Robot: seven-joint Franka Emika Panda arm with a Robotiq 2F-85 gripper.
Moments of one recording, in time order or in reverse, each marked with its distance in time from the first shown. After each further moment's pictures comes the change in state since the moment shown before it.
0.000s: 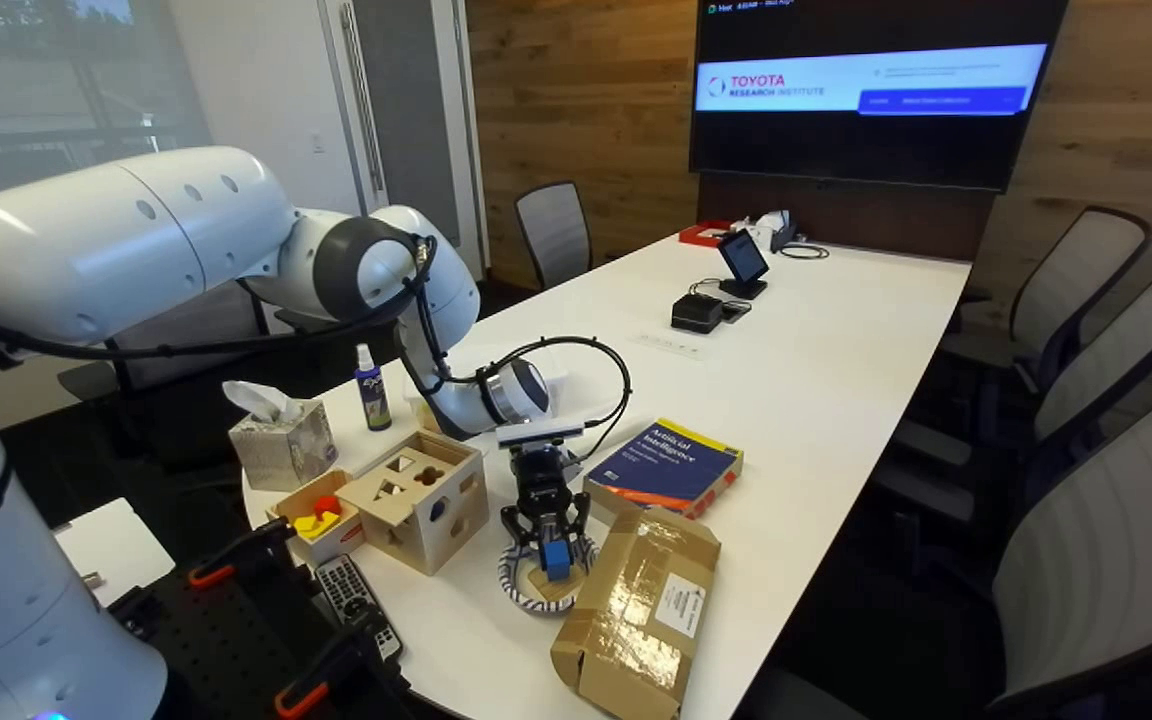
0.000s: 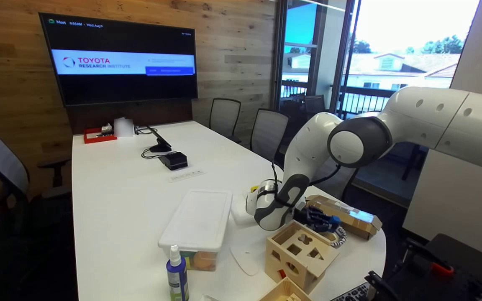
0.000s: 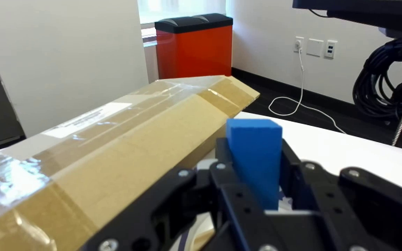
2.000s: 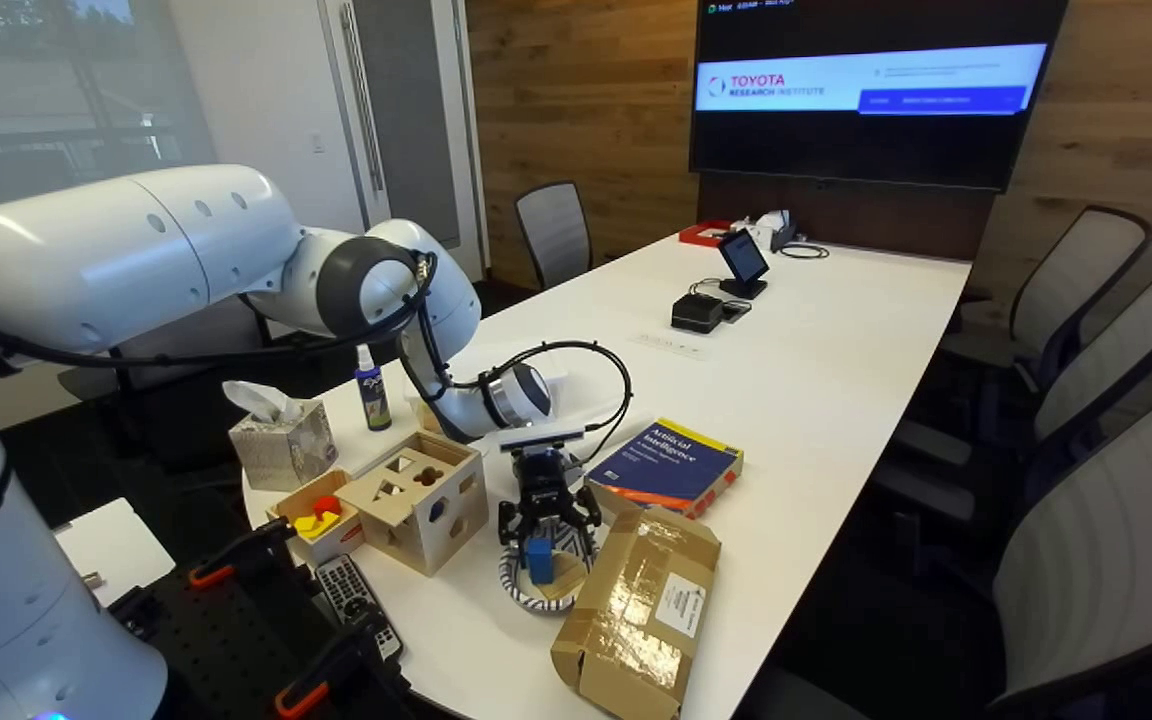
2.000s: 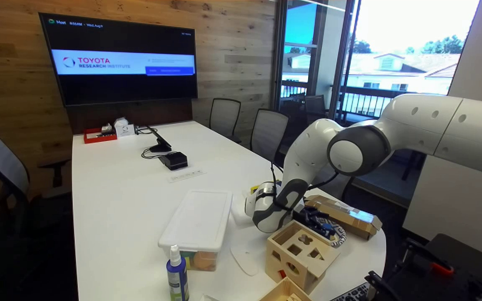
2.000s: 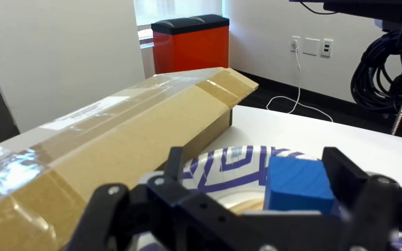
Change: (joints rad) arm -0.001 0.056 0.001 0.084 0.009 -0.031 0.000
